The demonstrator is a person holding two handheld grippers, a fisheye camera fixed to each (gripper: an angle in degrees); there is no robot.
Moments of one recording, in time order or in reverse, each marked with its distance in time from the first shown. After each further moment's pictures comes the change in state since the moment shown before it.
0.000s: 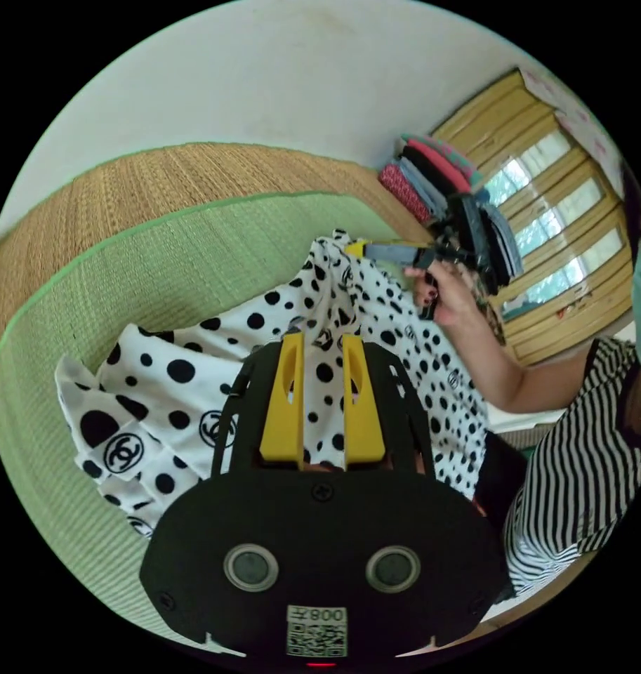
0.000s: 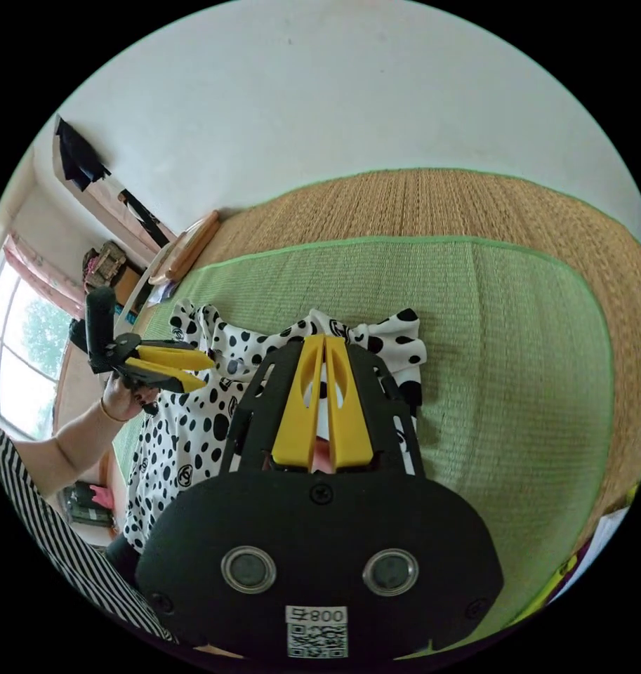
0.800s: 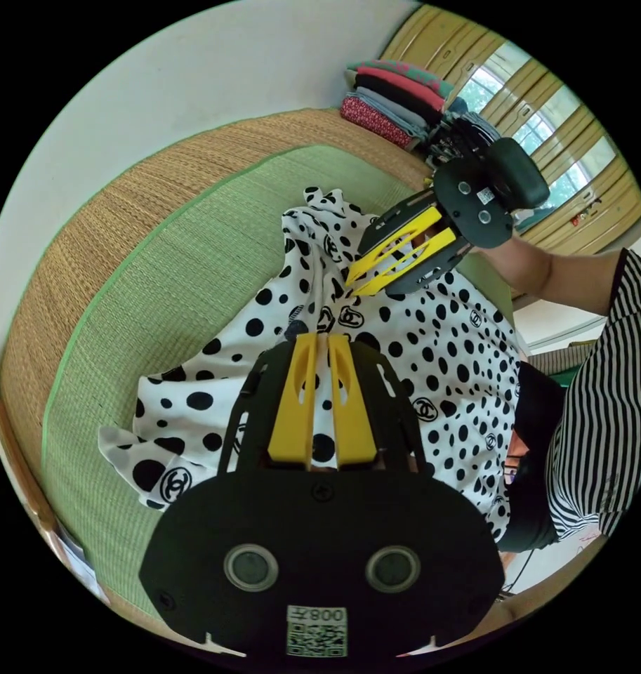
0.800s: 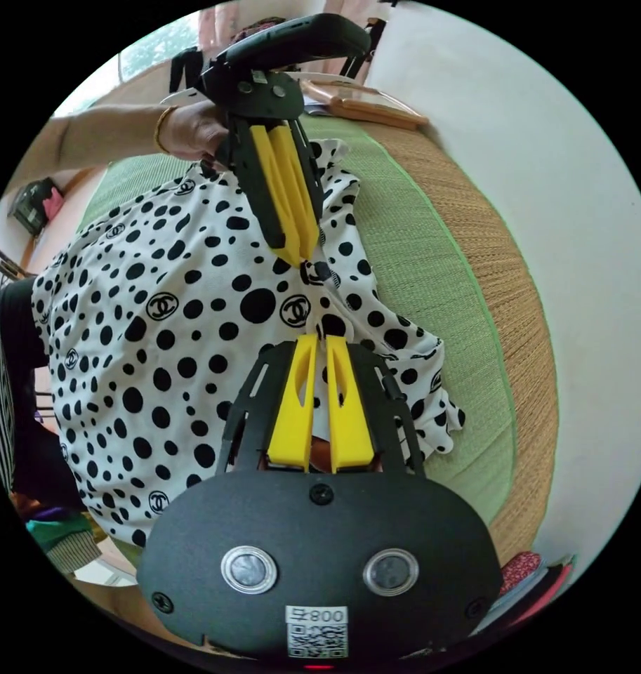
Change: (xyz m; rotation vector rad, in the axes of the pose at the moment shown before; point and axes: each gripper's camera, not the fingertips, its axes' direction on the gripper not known) left arm 0.032 -0.027 0.000 -0.207 -0.110 0.246; right arm -0.188 0.047 0.087 -0.354 0.204 -0.971
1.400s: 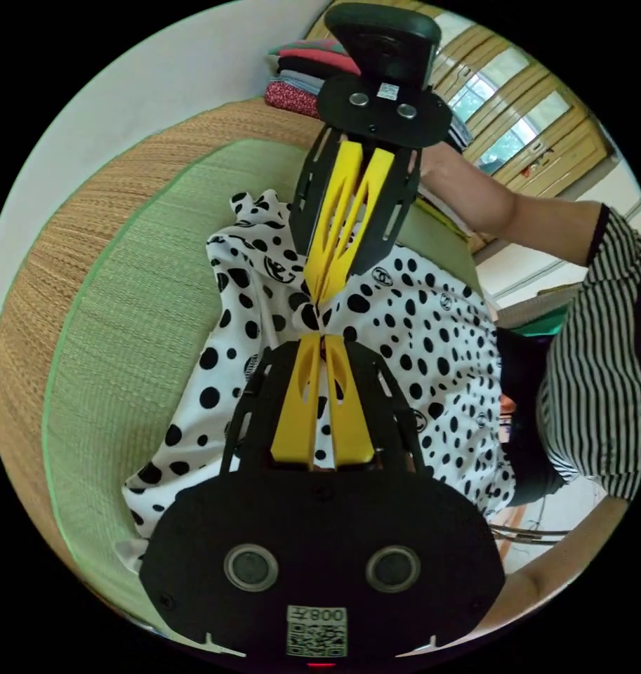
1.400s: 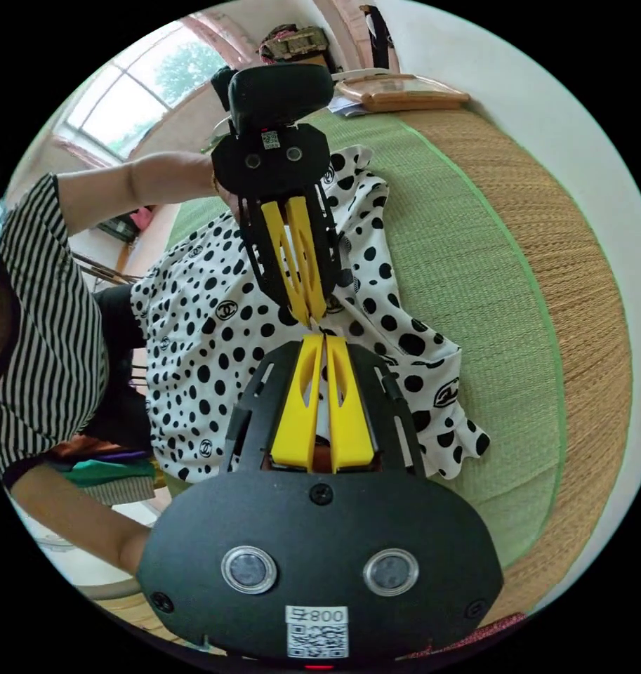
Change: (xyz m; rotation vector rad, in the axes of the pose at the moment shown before) left arm -0.024 -0.043 0.006 -0.072 0.186 0.227; right arm 0.083 -0.036 -0.016 -0.038 -0.469 -0.056
